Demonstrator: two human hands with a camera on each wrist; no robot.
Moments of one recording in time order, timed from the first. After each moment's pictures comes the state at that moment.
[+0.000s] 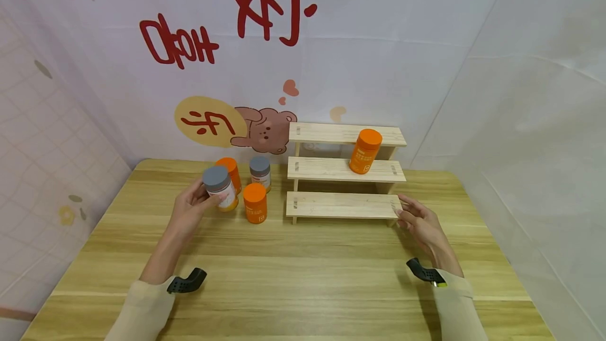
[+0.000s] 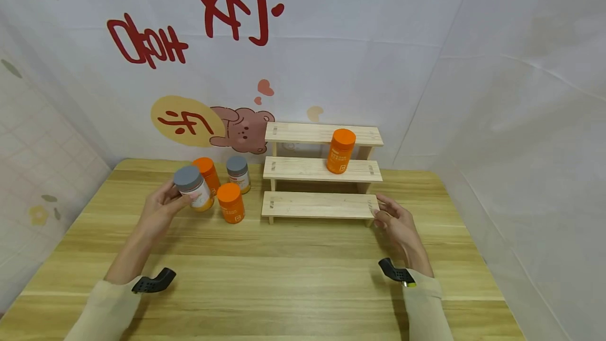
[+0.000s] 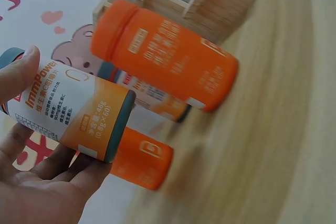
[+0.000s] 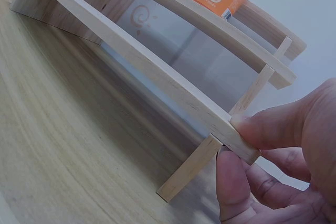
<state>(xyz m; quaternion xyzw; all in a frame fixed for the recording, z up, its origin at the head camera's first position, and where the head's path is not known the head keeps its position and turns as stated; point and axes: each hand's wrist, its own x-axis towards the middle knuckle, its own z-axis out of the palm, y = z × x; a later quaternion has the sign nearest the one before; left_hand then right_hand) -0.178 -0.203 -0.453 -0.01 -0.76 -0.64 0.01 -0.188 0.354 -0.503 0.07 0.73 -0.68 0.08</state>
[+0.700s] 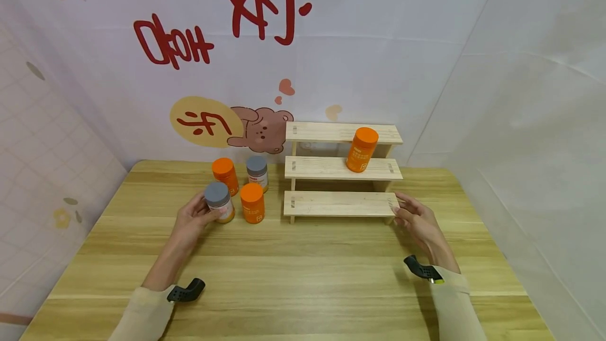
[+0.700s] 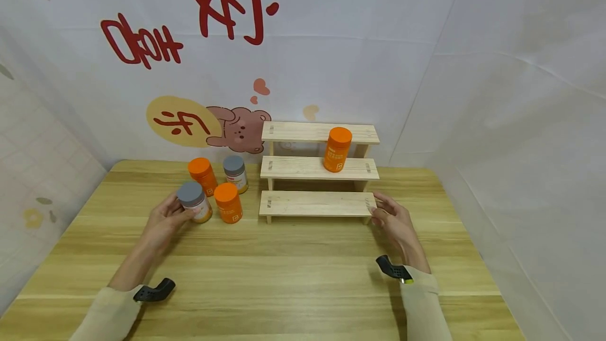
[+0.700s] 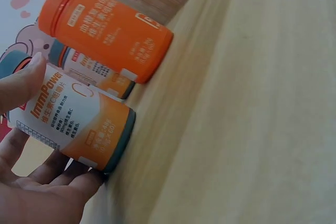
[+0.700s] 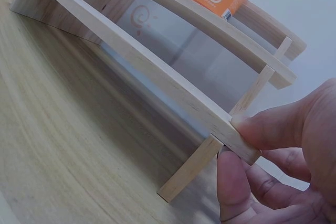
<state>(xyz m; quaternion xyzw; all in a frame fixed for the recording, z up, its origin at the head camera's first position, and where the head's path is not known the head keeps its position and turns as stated) -0.176 -0.205 -0.491 0.05 -0.75 -0.66 -0.05 -0.189 0.355 -0.503 0.08 0.73 -0.68 0.08</state>
